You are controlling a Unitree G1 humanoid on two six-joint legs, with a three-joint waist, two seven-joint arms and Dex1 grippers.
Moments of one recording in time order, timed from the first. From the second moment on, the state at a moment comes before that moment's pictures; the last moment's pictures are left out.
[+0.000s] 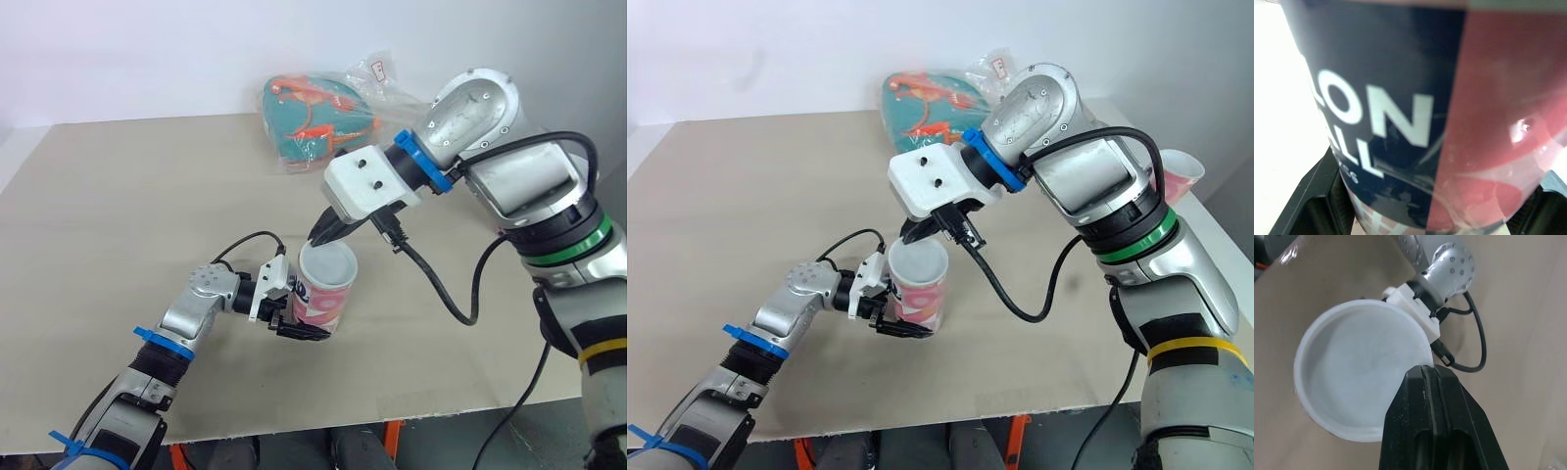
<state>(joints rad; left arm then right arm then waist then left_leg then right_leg) -0.55 0.36 -0.31 0.25 -0.27 0.12 -1.36 -1.33 -0.72 0.57 0.02 0.21 0.26 1.58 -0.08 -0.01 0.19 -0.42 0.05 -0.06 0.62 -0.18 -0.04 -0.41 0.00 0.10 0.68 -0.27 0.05</state>
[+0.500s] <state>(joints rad) -0.54 0.37 -0.31 0.24 -0.27 0.12 -1.36 -1.26 -0.79 0.56 -0.05 0.23 0.15 1.57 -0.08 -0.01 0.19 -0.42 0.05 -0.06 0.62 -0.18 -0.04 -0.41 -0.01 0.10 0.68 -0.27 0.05</state>
